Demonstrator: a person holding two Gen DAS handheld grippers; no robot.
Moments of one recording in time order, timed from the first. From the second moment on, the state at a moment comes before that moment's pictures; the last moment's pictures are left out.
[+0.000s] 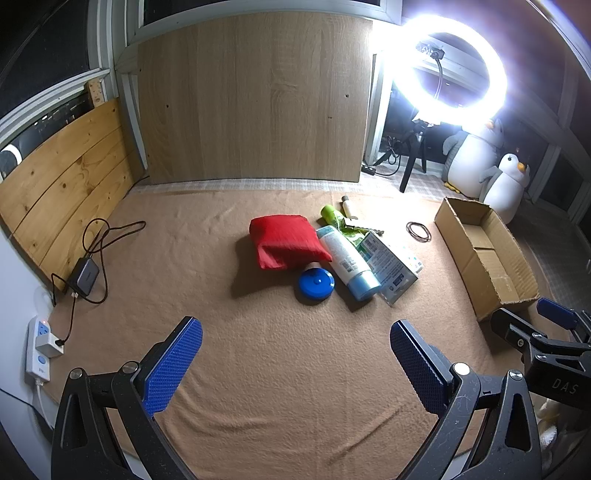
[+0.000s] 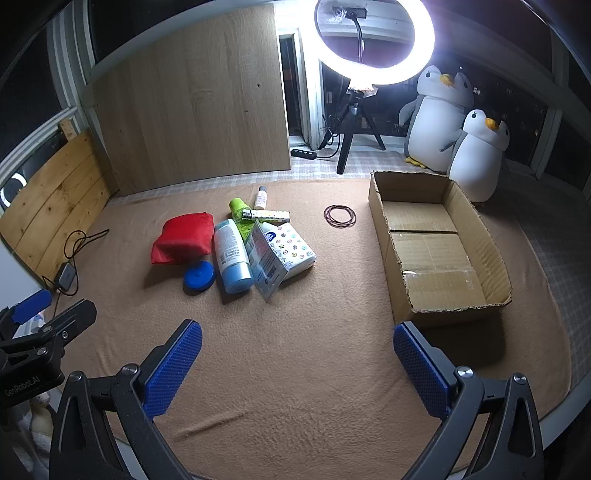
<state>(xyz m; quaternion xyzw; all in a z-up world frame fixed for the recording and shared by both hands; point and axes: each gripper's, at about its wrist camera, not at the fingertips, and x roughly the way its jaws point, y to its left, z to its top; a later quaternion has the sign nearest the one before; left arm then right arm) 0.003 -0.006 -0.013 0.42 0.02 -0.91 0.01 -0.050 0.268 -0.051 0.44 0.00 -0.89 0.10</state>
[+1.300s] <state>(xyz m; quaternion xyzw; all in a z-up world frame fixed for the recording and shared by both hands) -0.003 -0.002 -0.016 0.42 0.02 -0.91 0.01 -0.053 0.269 -0.052 0.45 0.00 -0.89 0.10</state>
